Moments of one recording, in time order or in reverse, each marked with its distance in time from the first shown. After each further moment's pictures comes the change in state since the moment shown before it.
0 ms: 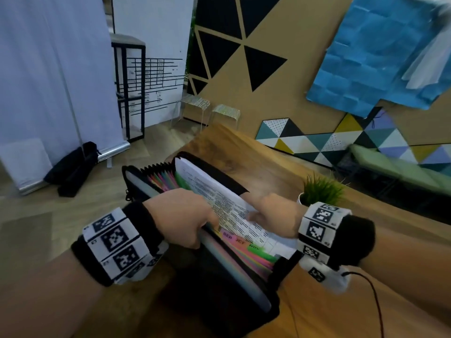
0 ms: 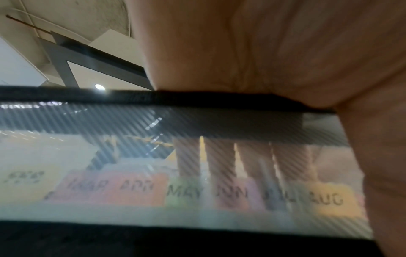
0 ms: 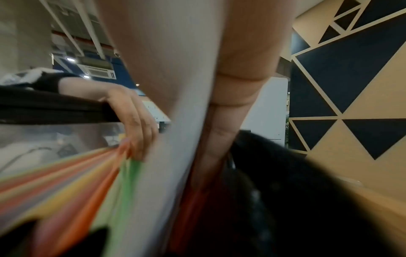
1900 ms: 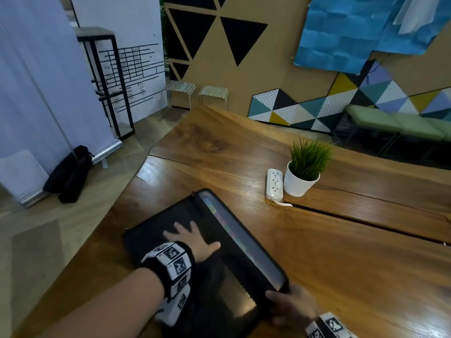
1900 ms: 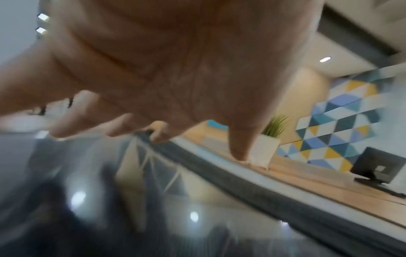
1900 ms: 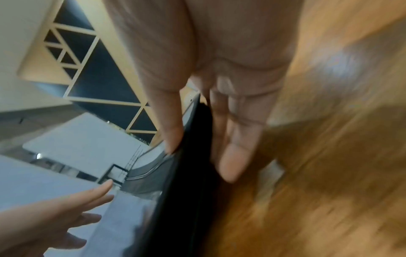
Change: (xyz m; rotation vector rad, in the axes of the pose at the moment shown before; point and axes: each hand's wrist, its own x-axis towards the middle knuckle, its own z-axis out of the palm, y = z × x) left_hand 0.094 0.050 0.159 -0.428 -0.412 -0.837; right_hand -0.079 0.049 0.274 1.702 0.025 0.842
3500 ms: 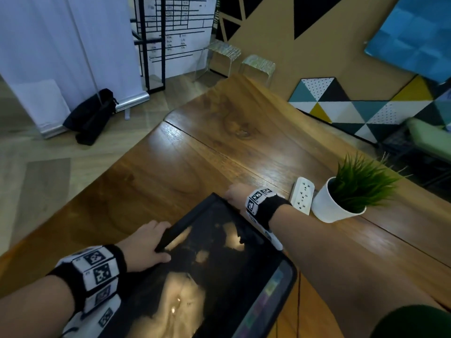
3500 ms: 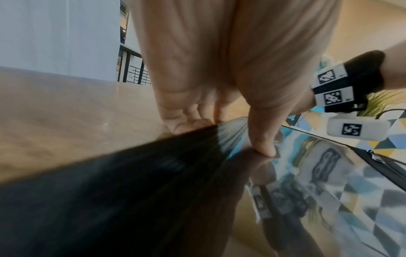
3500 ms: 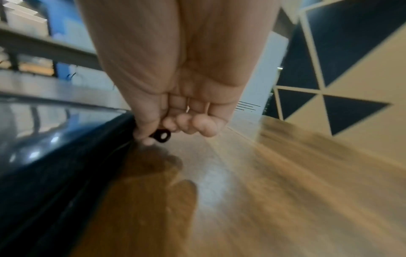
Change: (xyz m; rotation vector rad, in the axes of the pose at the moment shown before) left_hand 0.048 -0.072 0.015 -0.316 0.059 0.268; right_hand 0.192 -0.239 0.127 -2.073 -0.369 -0.737
